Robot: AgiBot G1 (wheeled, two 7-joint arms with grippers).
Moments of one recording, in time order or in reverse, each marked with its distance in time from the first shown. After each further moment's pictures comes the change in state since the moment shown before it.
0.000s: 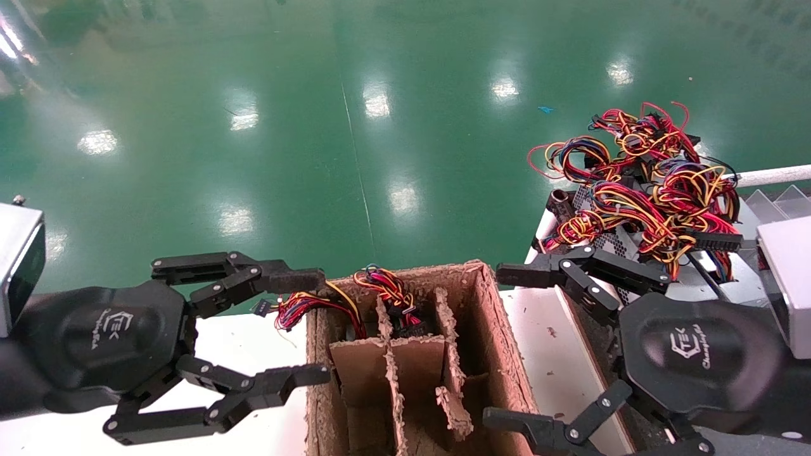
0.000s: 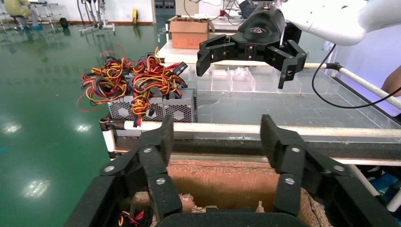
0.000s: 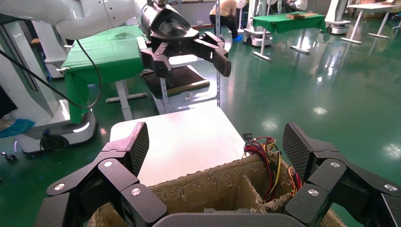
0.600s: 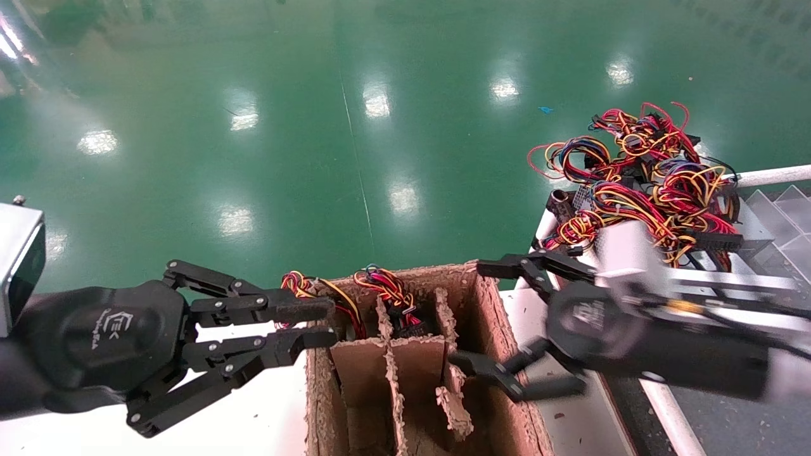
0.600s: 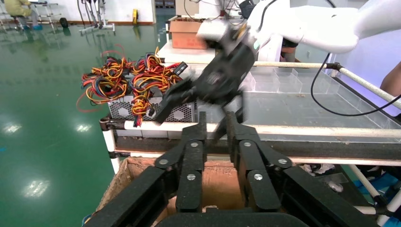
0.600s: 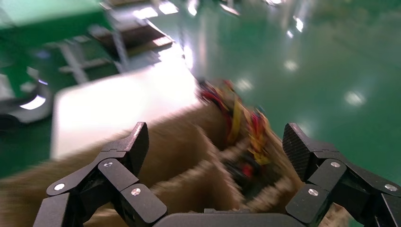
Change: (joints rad) left arm 0.000 0.000 0.000 0.000 0.000 0.000 0.000; right arm 0.063 -0.133 -0.113 -0.070 -0.267 0.196 0.030
